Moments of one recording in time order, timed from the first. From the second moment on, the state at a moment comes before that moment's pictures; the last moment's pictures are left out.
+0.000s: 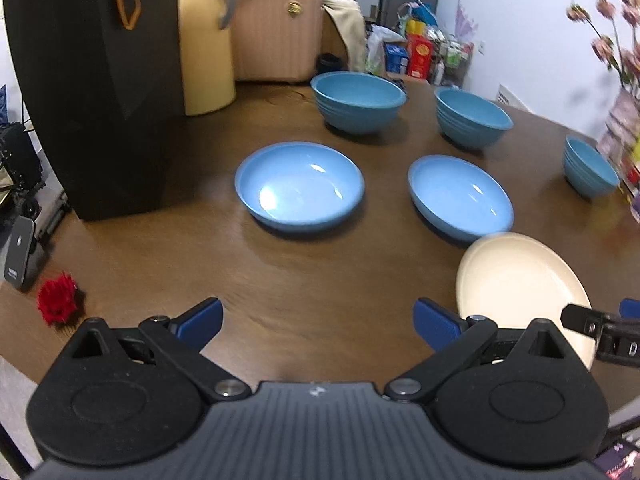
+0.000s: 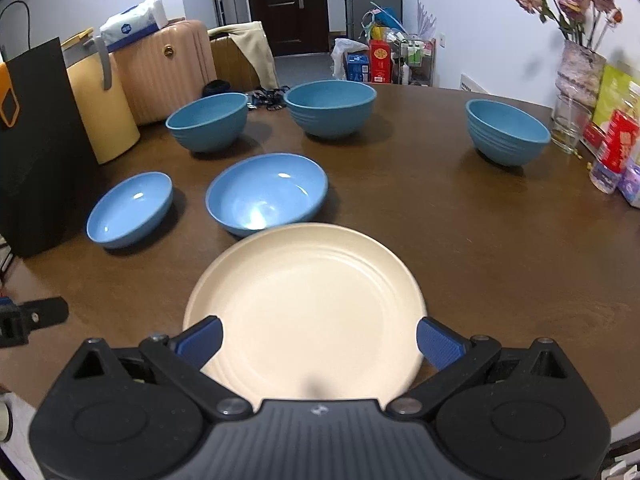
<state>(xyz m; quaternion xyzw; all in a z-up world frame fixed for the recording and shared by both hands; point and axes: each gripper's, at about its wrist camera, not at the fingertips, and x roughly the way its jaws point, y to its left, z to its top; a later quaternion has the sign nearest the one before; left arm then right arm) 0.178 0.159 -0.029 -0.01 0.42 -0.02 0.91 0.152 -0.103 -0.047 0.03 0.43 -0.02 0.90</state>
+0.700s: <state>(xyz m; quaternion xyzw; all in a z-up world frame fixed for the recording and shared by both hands) 0.260 0.241 -0.022 -0.01 0.43 -0.03 0.90 0.222 -0.013 -0.040 0.03 0.43 -0.02 0.90</state>
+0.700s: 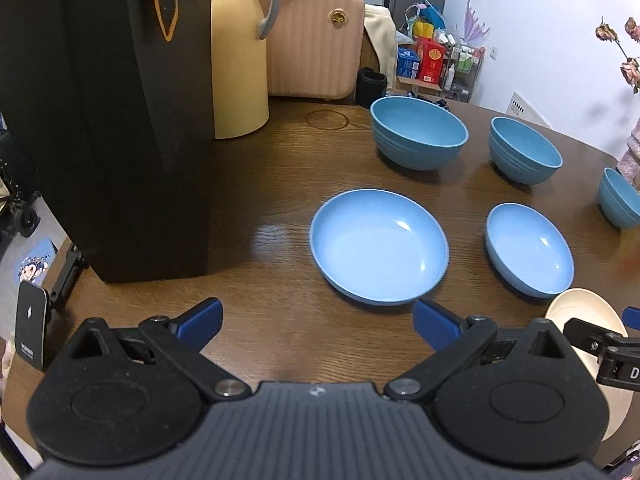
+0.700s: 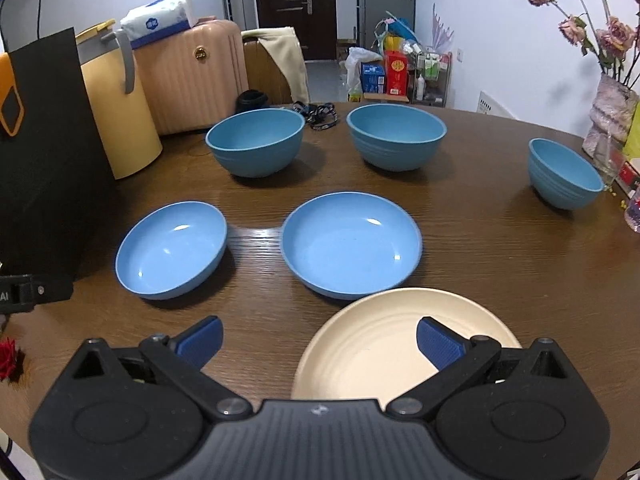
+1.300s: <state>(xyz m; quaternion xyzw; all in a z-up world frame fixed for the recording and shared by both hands) 0.313 0.261 -0.034 -0.01 0.46 -0.04 0.89 0.293 0.041 -0.046 0.06 0.46 -0.02 0.88</state>
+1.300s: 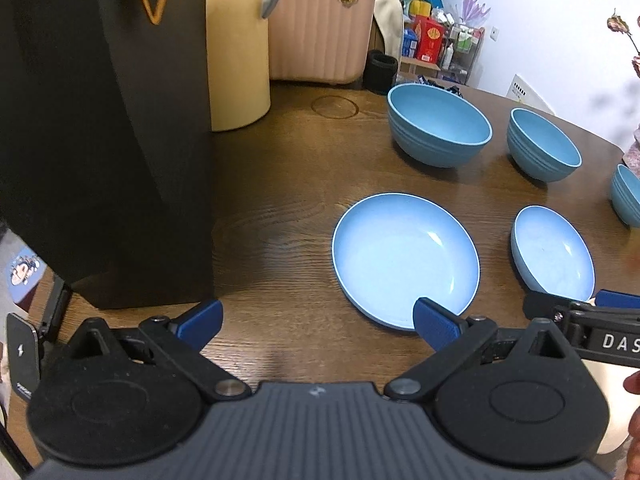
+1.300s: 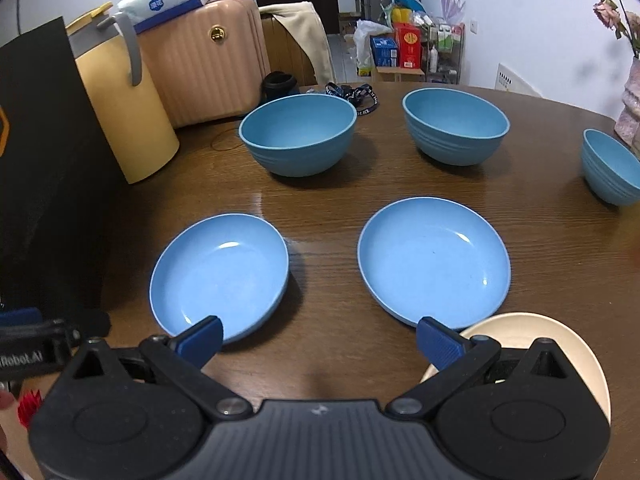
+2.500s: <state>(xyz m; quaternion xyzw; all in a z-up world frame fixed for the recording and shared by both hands) 0.404 0.256 -0.087 -0.04 0.57 -0.02 0.82 0.388 0.054 -0.108 0.08 0.55 -0.06 0.83</state>
